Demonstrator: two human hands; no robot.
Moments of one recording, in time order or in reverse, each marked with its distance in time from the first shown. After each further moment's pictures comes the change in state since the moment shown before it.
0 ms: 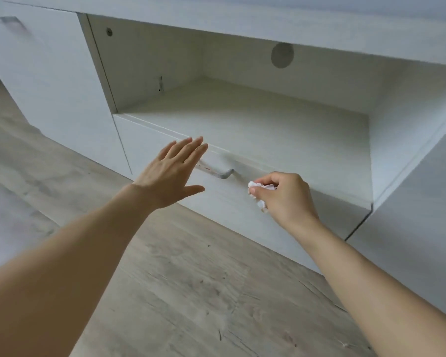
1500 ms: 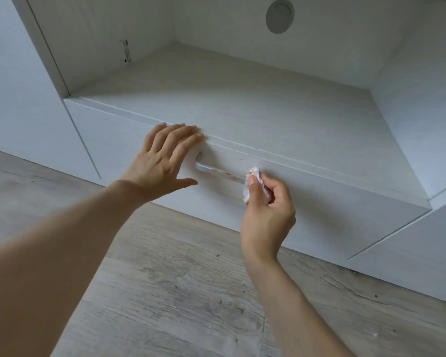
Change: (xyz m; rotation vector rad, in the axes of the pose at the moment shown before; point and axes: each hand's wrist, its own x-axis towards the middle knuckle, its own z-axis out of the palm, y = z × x) left_hand 0.056 -0.097 0.113 -0.074 0.553 0.298; right_hand 0.025 -0.006 0.149 0.414 0.790 0.090
